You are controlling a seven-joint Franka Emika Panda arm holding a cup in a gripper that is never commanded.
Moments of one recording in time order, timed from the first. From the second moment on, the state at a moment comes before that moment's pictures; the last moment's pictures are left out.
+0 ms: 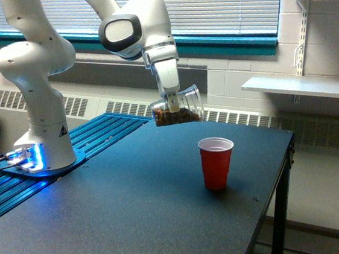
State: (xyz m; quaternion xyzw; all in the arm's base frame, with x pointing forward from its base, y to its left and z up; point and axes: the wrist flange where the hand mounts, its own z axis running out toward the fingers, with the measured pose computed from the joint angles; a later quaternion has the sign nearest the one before) arm 0.422 -0.017 0.331 0.98 -0.11 0.17 0.07
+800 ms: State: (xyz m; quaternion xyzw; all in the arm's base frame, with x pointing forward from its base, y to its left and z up) arm 0.447 -0.004 0.319 0.98 -0.10 0.14 0.12
